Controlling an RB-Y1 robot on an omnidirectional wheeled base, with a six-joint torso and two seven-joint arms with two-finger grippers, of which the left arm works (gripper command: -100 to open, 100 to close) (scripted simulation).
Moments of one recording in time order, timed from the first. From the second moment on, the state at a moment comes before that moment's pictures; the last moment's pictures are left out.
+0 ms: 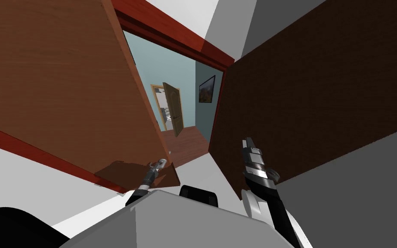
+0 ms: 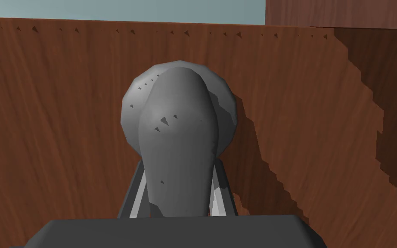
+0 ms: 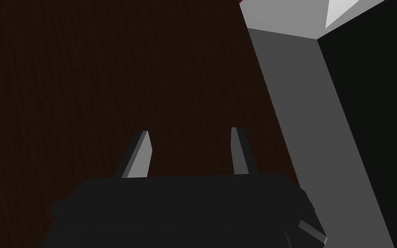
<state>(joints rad) 0.36 0.32 0.13 -0.88 0.05 -0.98 0.34</state>
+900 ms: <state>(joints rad) 0.27 0.35 0.09 -0.78 0.06 -1.02 0.35</state>
